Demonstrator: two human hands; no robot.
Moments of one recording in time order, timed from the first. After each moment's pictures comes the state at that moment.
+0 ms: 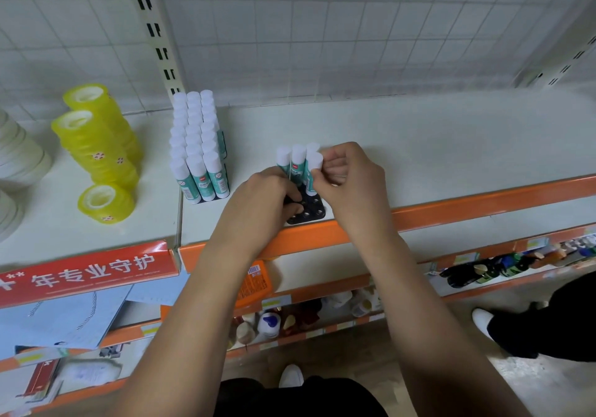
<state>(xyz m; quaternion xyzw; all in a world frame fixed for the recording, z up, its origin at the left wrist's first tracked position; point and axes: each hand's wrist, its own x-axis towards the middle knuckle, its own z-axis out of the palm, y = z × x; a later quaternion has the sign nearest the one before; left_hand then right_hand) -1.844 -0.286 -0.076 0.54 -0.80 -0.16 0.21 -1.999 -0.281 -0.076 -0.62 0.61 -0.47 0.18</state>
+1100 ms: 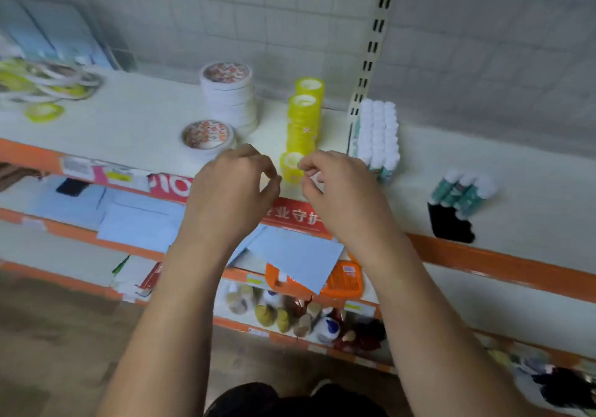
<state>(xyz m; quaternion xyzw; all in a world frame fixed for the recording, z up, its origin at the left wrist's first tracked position) -1.634 -0.167 -0.031 0.73 -0.63 0.05 0.26 -1.788 -0.226 -0.030 -0.85 0.44 -0.25 0.13</state>
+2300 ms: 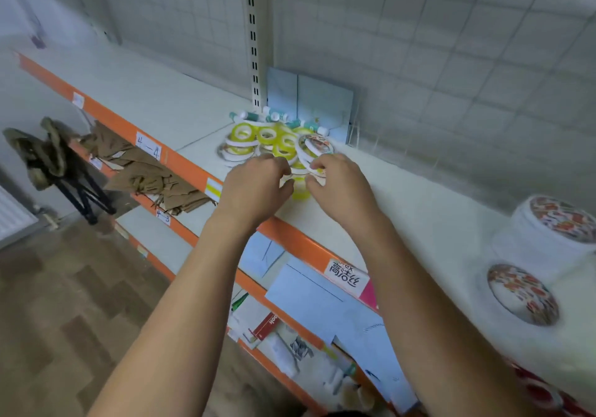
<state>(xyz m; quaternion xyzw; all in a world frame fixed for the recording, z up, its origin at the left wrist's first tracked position) -1.178 -0.153 -0.028 0.85 -0.49 0.06 0.19 -1.286 -0.270 -0.040 -0.90 0.32 -0.22 0.19</state>
